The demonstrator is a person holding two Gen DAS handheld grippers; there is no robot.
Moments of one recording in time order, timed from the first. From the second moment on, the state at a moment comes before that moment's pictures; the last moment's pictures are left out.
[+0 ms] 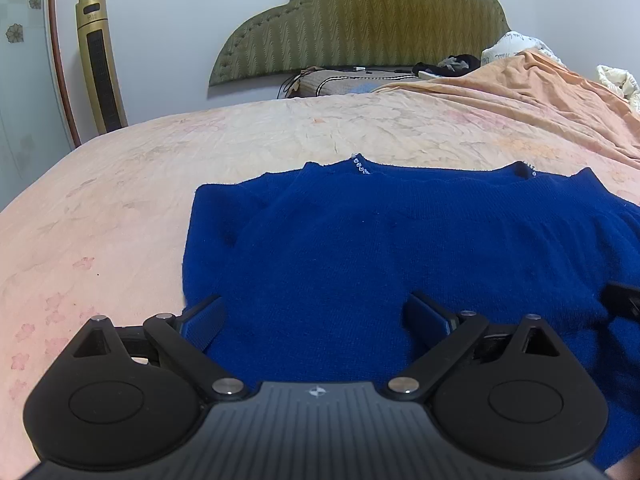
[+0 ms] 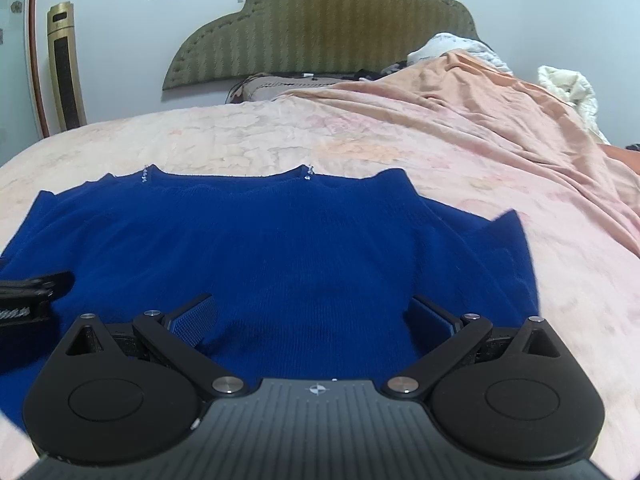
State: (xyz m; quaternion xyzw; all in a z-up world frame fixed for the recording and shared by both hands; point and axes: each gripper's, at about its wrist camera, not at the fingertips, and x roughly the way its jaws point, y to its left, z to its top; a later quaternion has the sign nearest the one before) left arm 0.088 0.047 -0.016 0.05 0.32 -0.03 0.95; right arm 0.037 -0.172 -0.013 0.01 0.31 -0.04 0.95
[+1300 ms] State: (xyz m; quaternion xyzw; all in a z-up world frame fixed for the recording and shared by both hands) left arm 0.087 0.048 -0.016 0.05 0.32 -0.03 0.95; right arm -0.010 -0.191 -0.021 0.01 0.32 -0.04 0.95
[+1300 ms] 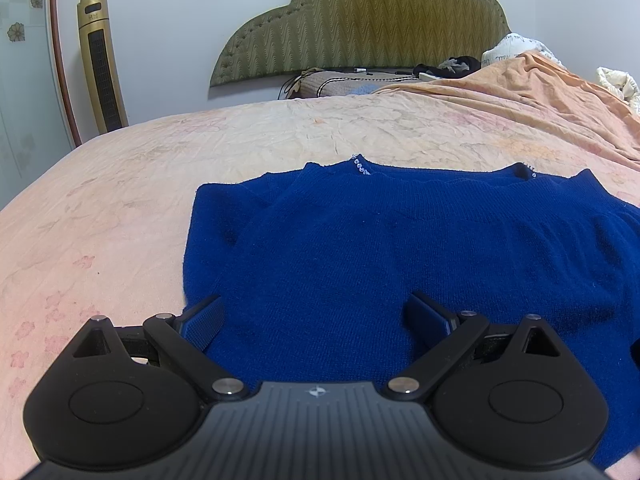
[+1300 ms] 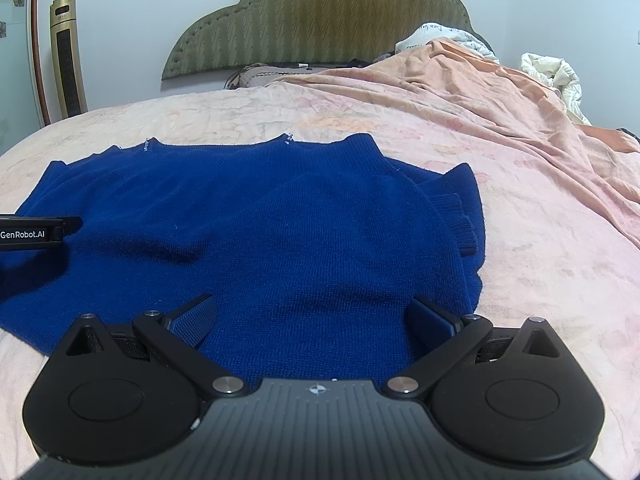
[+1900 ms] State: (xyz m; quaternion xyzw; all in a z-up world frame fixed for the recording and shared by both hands) left arm 0.079 0.050 -0.011 0.05 0.32 -0.04 0.95; right arm -0.010 -0.192 -0.020 0.01 0.32 -0.04 0.95
